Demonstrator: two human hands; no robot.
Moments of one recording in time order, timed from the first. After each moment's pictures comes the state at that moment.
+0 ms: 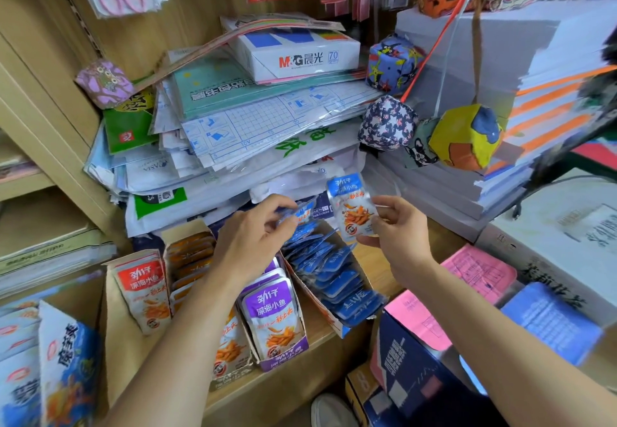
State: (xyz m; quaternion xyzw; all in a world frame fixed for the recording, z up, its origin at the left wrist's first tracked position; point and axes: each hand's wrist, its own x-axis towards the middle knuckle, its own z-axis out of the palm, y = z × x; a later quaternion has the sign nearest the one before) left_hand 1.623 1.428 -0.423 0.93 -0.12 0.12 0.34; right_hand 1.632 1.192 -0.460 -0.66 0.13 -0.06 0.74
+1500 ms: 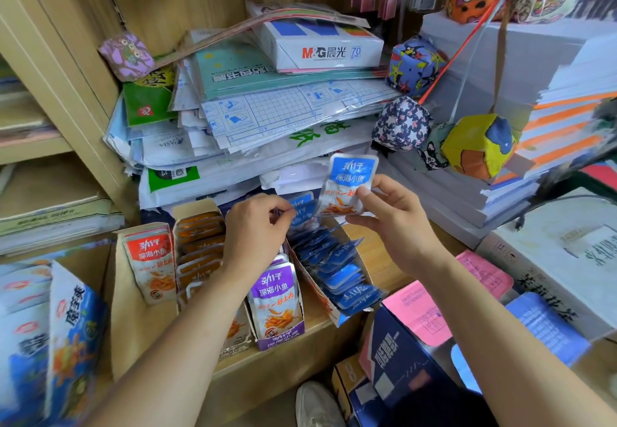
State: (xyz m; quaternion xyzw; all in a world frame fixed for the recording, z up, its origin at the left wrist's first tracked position) left_hand 1.618 1.423 -0.443 0.90 -0.05 0.27 0.33; right_hand 1.620 1.199 -0.421 -0.65 -0.10 0.01 0.75
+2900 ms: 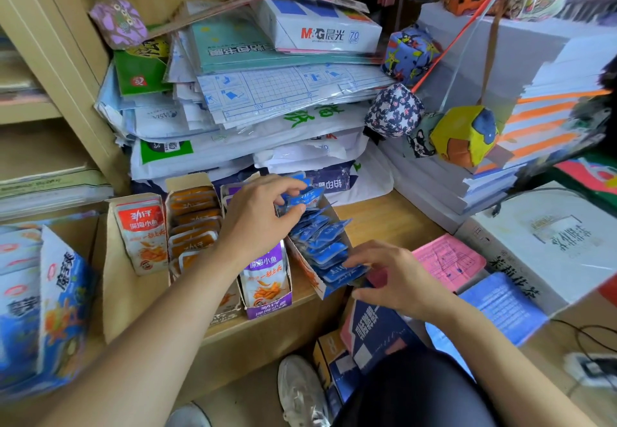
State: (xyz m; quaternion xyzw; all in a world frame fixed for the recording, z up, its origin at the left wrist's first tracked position) left_hand 1.597 1.417 -0.437 0.90 -0.16 0.22 0.34; right_hand 1.560 1.147 -0.480 -0.89 -0.26 0.05 0.36
